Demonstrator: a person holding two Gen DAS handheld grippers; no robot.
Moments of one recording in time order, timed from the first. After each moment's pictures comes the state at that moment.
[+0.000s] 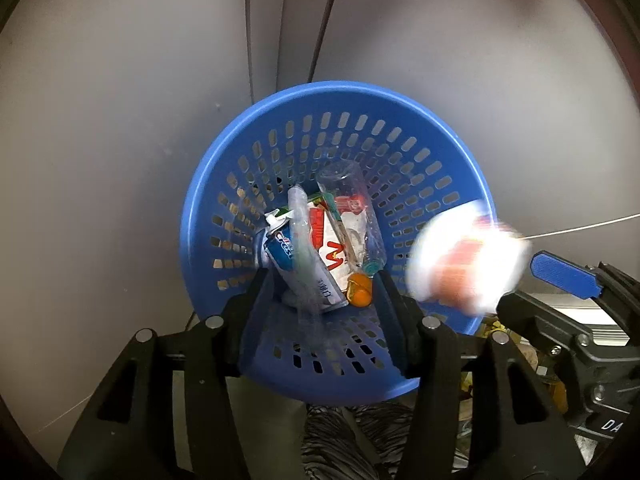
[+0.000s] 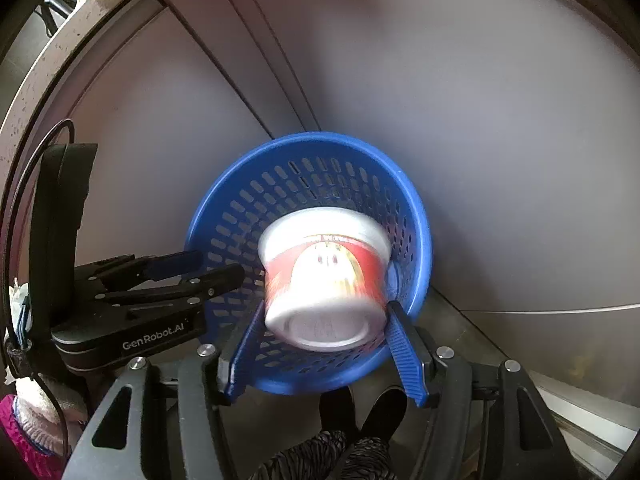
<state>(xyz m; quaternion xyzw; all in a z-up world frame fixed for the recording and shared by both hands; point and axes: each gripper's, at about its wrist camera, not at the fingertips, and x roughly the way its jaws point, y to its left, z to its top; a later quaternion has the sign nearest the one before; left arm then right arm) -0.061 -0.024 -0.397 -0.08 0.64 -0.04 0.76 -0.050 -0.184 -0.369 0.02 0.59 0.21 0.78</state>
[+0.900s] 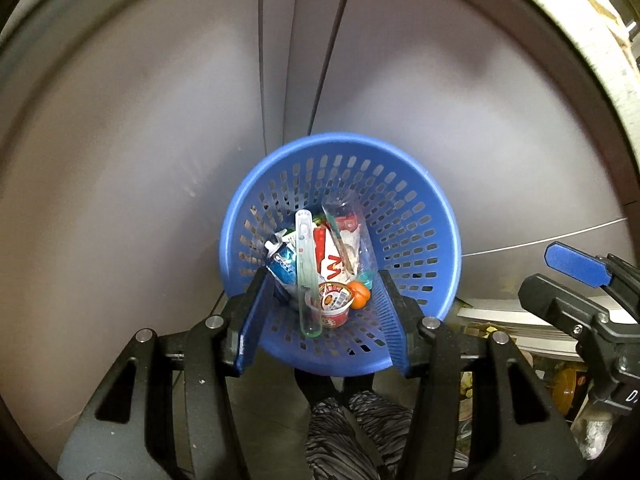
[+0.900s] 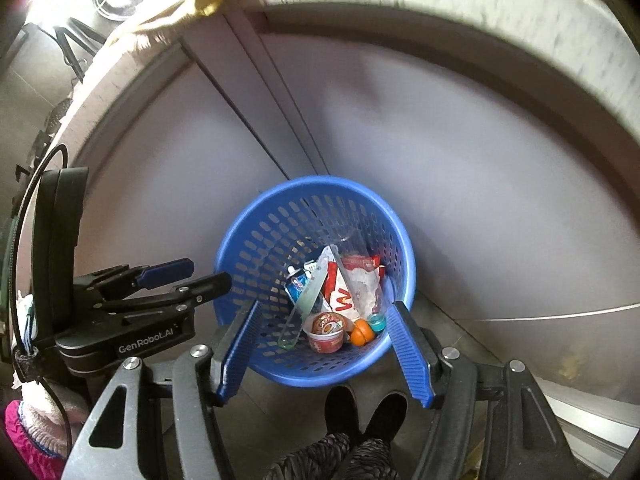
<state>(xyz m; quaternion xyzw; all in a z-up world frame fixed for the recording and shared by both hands) -0.069 -0.010 -0.319 -0.07 0.61 -0.03 0.79 -0.053 -0.194 -0.288 0.02 0.57 0.21 0.79</state>
